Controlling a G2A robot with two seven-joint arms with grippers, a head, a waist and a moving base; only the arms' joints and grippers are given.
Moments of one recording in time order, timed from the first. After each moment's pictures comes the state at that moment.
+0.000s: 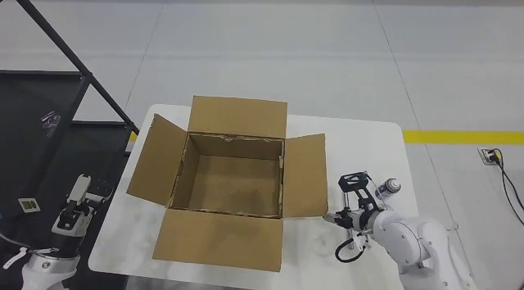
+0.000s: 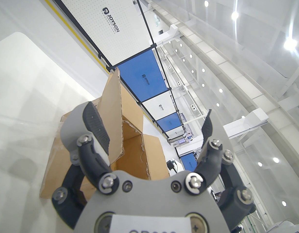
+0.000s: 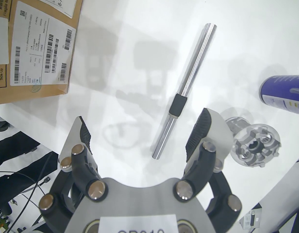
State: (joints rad) left arm 1.62 -1.17 -1.97 -1.83 -0.23 -0.43 -0.39; right arm -1.17 -1.24 1.39 -1.73 -1.05 -0.01 1.13
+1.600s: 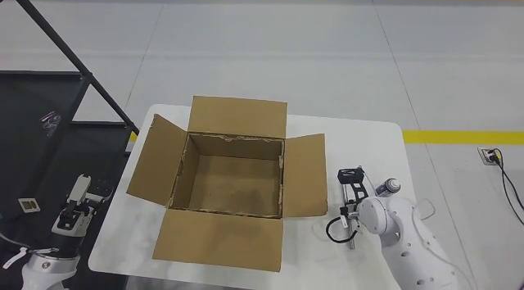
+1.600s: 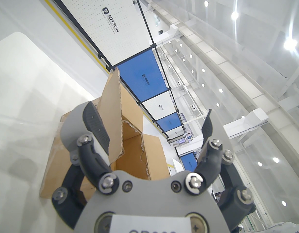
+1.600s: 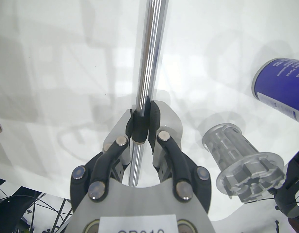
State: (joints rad) left arm 1.62 -1.17 -1.97 -1.83 -0.23 -0.43 -0.39; right arm -0.96 -1.26 1.25 -1.39 -1.14 0.17 1.15
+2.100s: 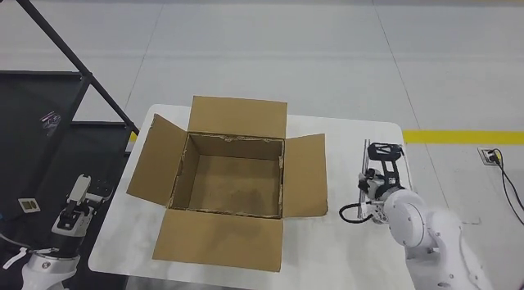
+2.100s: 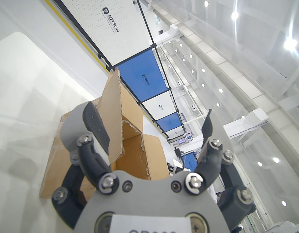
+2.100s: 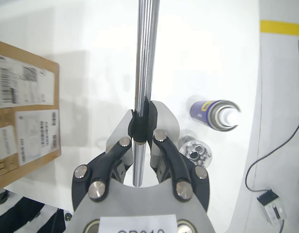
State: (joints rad) left arm 1.62 -1.17 -1.97 -1.83 -0.23 -0.43 -0.39; right arm -1.13 -1.23 1.44 -1.89 -1.18 0.27 0.98
